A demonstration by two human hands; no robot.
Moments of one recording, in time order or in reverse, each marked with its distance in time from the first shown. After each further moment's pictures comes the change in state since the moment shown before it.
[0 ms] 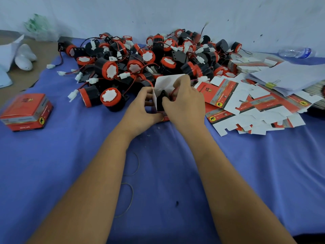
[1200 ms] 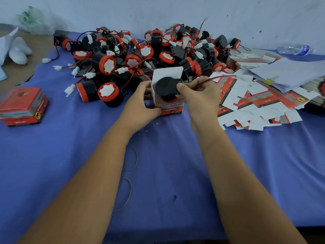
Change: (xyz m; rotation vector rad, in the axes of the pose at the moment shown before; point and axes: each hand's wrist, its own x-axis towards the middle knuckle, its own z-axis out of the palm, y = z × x) left_hand 0.000 0.001 0.003 0.050 0.043 0.017; right_hand 0.002 0.018 -0.017 0.864 0.162 0.388
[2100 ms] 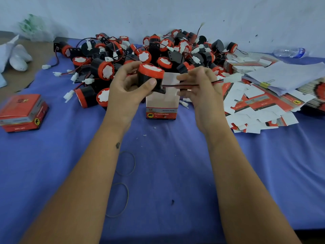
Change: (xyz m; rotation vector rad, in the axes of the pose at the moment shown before) left_hand -0.001 0.042 -0.015 -0.450 0.243 0.096; right_hand 0.007 -0.015 -0.017 0.263 -0.279 -0.049
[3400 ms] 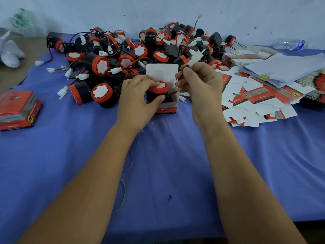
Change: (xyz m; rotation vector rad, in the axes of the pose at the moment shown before) left_hand -0.004 -0.034 0.013 0.871 -0.073 0.295; right_hand -0.002 -0.001 0.004 -0.078 0.071 -0.077
